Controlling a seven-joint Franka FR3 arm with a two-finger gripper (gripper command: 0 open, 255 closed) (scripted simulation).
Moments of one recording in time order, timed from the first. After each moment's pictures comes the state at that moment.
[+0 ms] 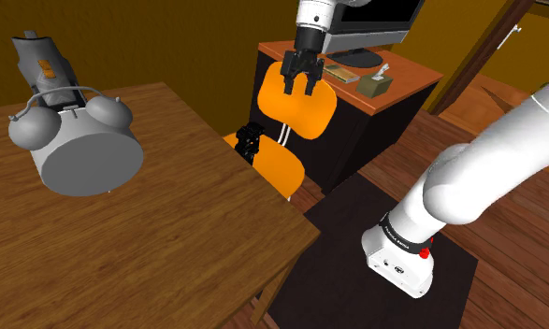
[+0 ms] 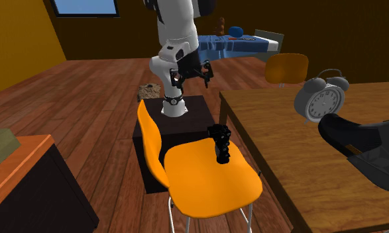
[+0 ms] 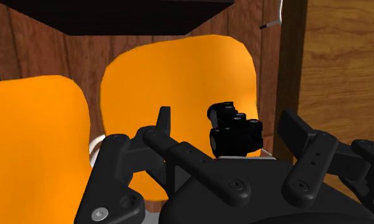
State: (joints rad) arm 0.10 -0.20 -0.04 -2.08 0.23 1.65 0.05
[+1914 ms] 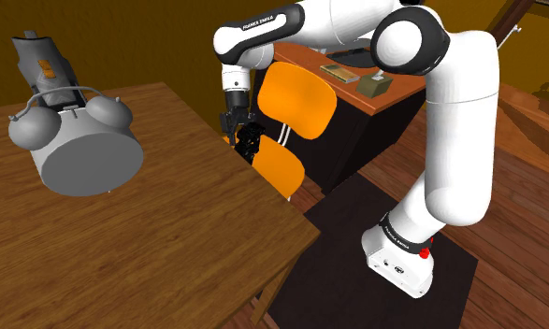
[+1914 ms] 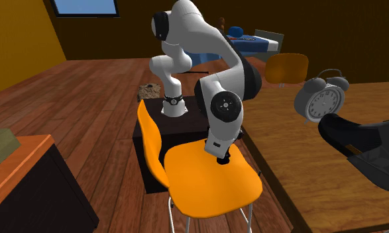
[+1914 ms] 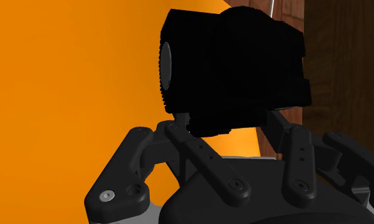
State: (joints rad) arm 0.16 0.58 0.03 -1.58 0.31 1.63 -0.04
